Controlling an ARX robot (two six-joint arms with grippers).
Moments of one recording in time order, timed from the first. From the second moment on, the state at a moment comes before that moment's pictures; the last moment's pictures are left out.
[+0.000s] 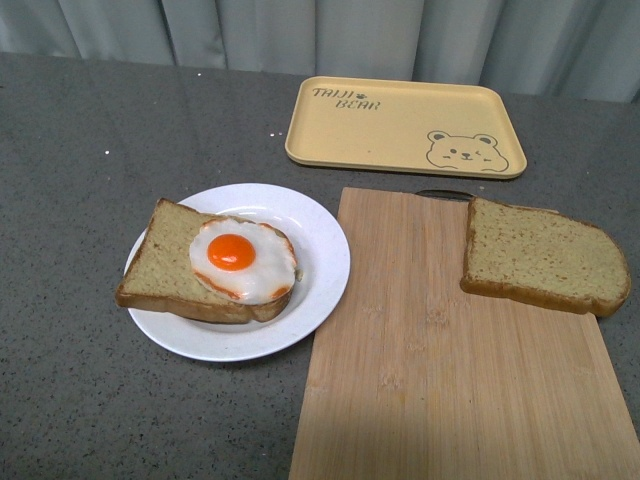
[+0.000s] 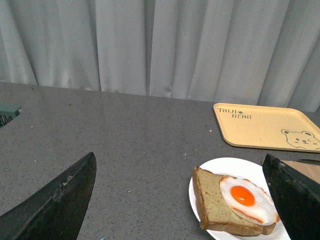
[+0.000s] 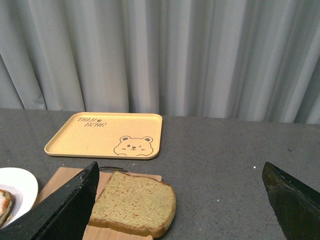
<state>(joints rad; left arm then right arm) 0.00 0.00 0.02 0.00 0.00 -0.01 0.00 0.00 0.00 0.00 0.00 0.00</state>
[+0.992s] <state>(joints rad) 0.00 0.00 0.02 0.00 0.00 -0.01 -0.15 1.21 0.32 0.40 0.10 -0.10</state>
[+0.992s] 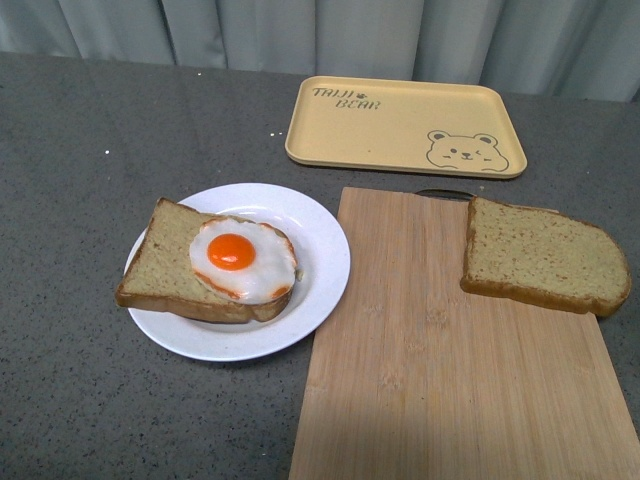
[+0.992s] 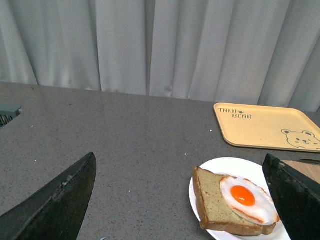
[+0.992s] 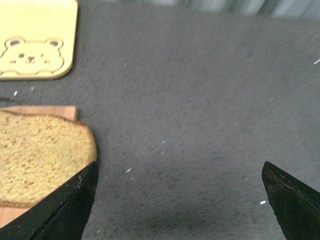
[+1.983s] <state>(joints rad) 0.00 0.00 0.02 0.00 0.00 -0.01 -0.09 2.05 0.90 0.13 -0.37 0.30</state>
